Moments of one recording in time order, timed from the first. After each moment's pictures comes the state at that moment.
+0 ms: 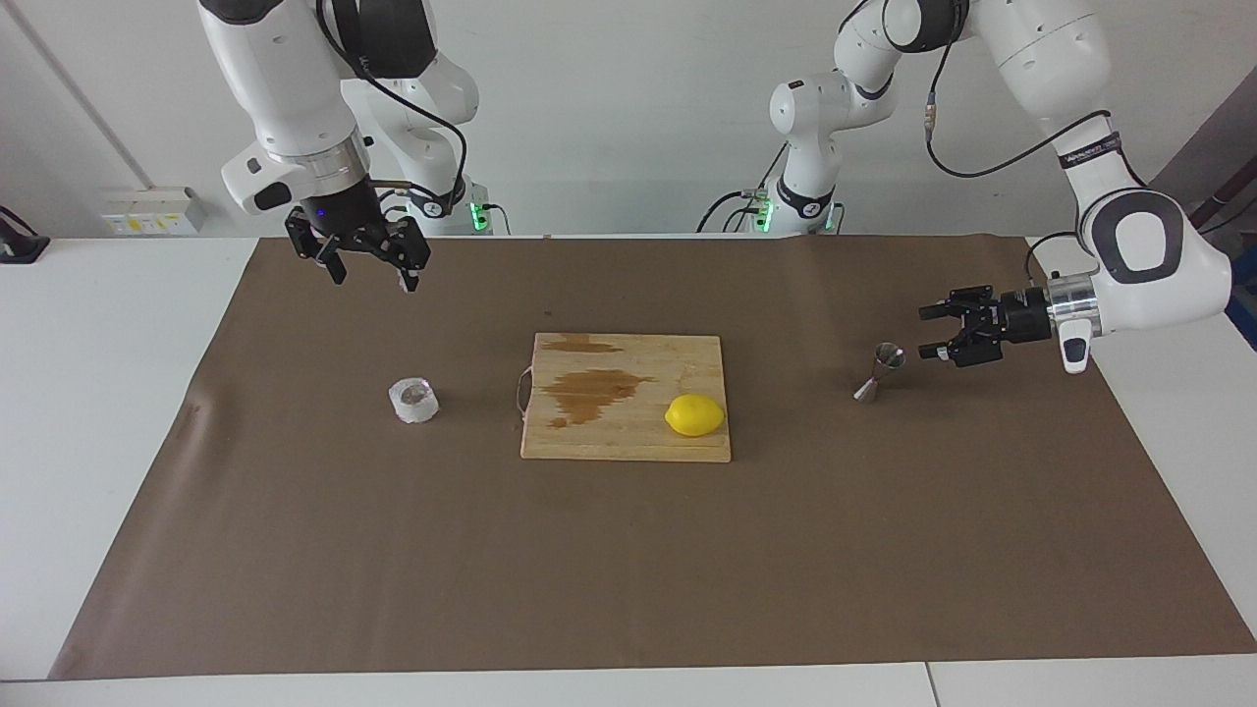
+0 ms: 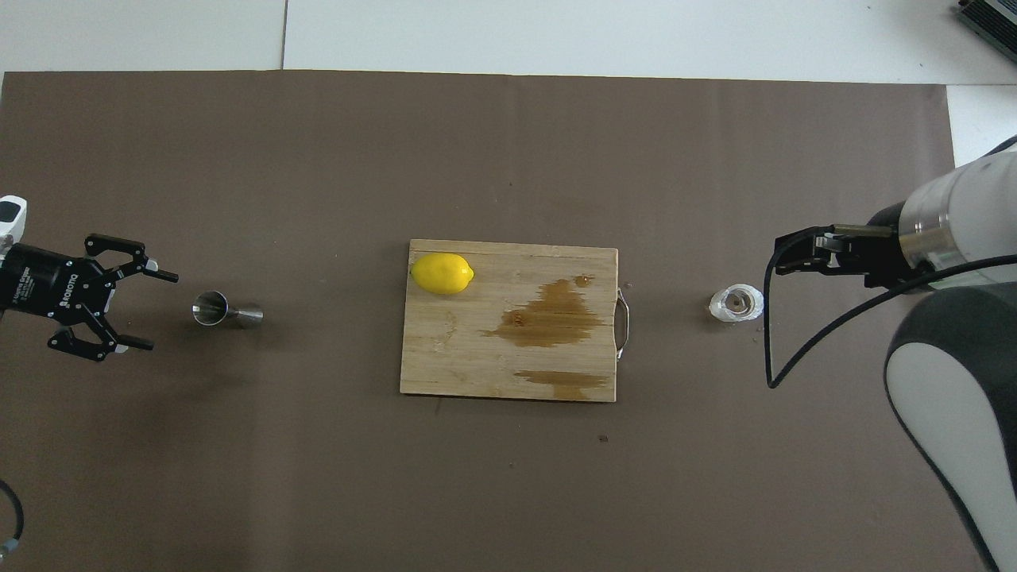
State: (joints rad) left arm 0.16 0.33 0.21 -1.77 -0.76 1.38 -0.48; right arm 0.07 -0.05 0.07 -1.72 0.00 1.70 0.30
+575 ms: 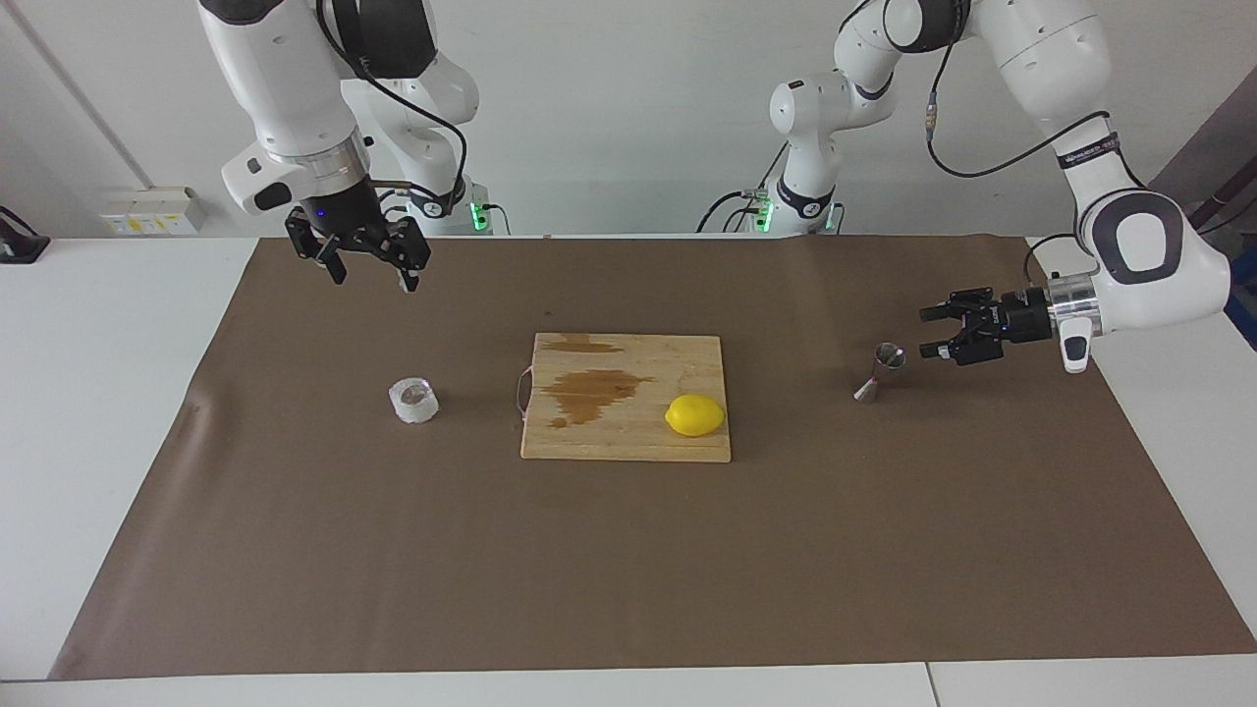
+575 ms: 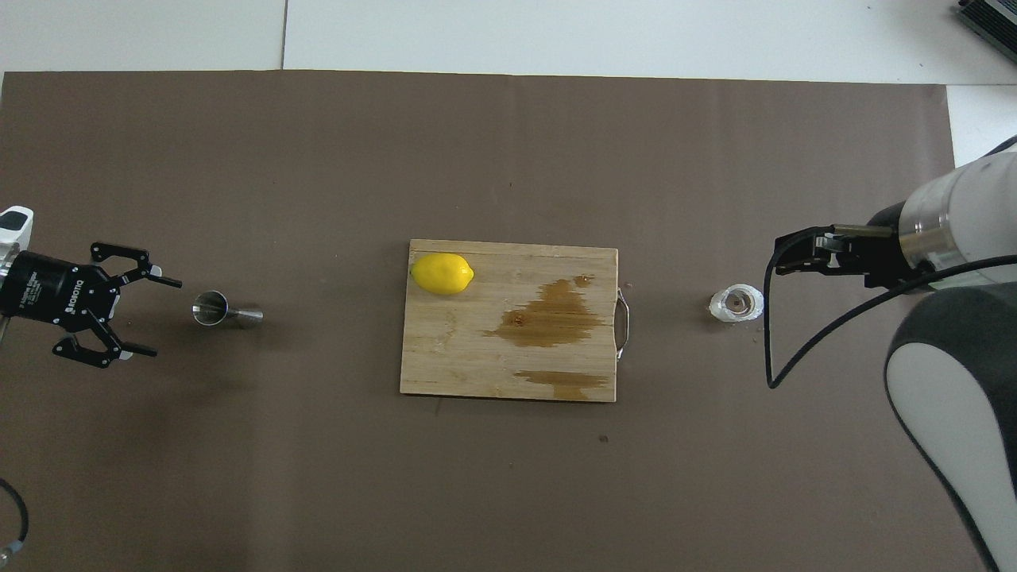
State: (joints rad) left arm 0.12 0.33 0.25 -1.79 -0.77 1.38 -0.67; right arm 0.07 -0.05 0.07 -1.72 0.00 1.70 0.30
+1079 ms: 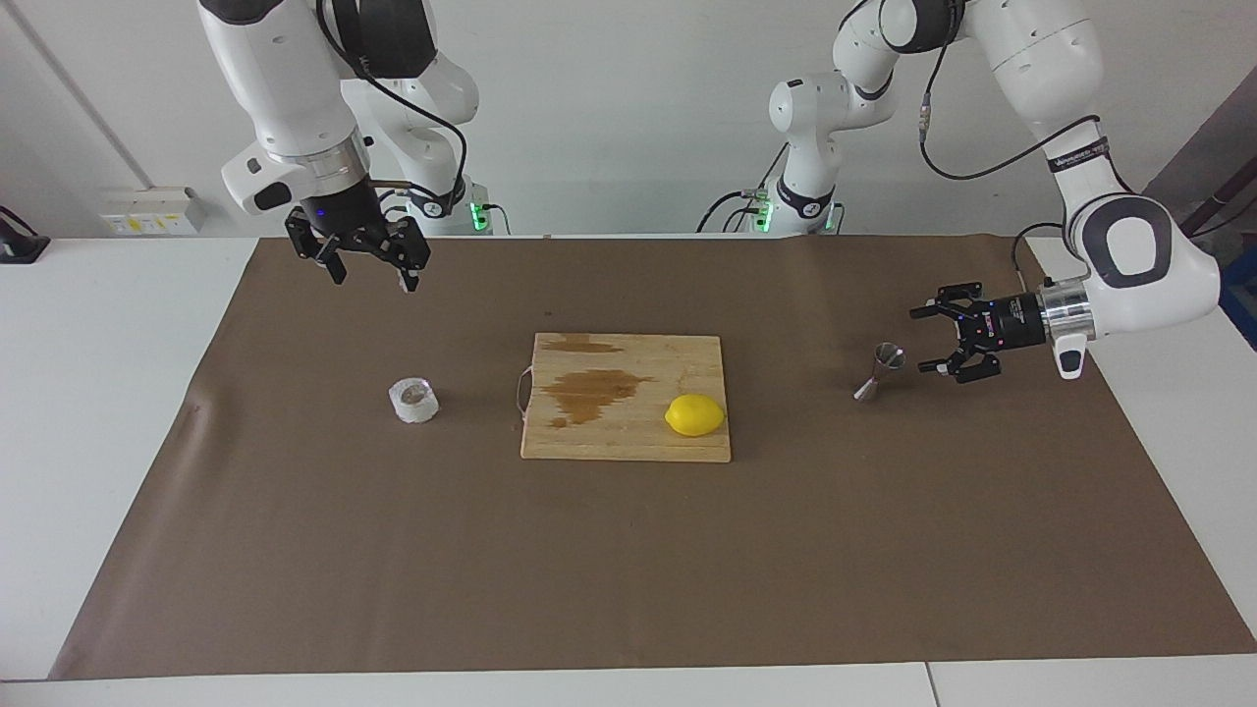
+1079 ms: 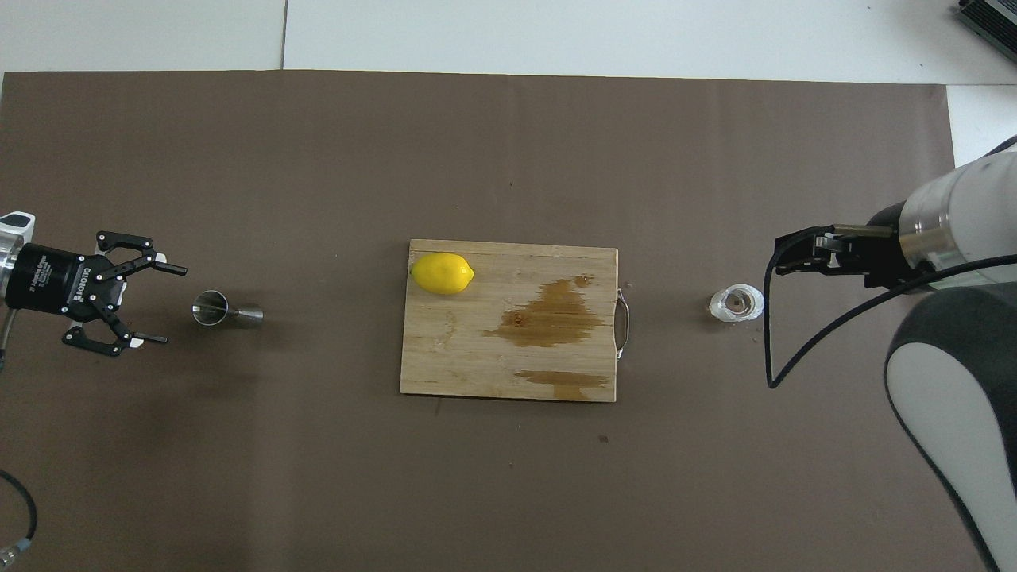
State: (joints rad) left arm 0.11 0.33 0.25 -1.81 -0.83 1.43 -0.90; right arm 0.07 -0.05 0.07 -1.72 0.00 1.70 0.30
